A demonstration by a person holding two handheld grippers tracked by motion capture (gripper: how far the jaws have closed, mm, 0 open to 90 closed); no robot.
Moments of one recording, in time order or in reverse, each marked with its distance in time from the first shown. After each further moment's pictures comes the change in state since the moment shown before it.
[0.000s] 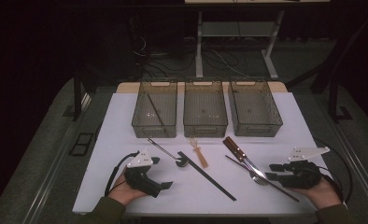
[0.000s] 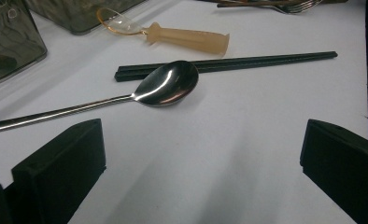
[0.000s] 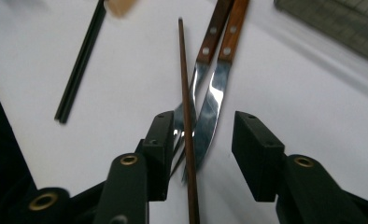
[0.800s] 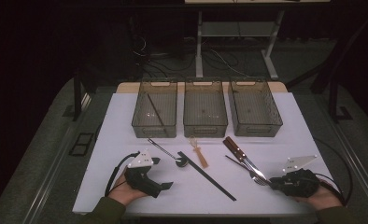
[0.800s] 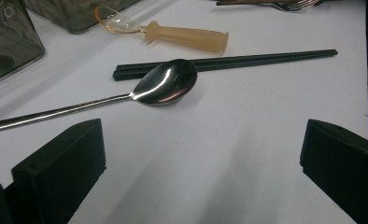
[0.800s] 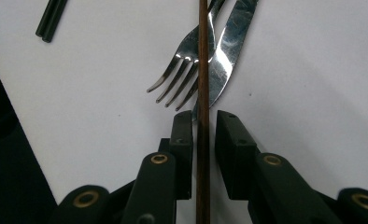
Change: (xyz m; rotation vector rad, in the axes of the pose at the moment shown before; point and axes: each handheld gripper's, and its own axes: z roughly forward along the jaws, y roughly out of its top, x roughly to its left) left arm -0.001 0.000 0.001 0.005 0.000 0.002; right arm 0.003 -0.018 0.013 0.160 0.005 -0.103
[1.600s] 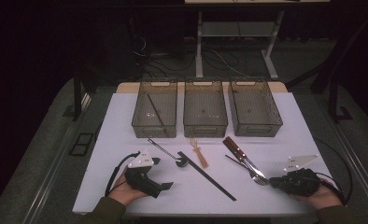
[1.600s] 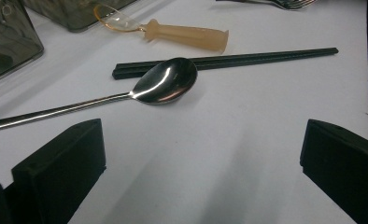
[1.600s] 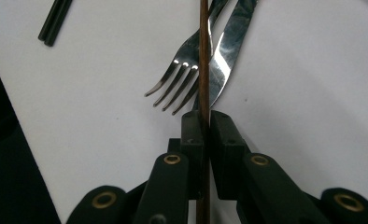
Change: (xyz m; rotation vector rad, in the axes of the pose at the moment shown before) left arm 0.000 0.000 0.000 0.007 0.000 0.001; right arm -0.003 0.000 -0.002 -0.028 0.007 -0.004
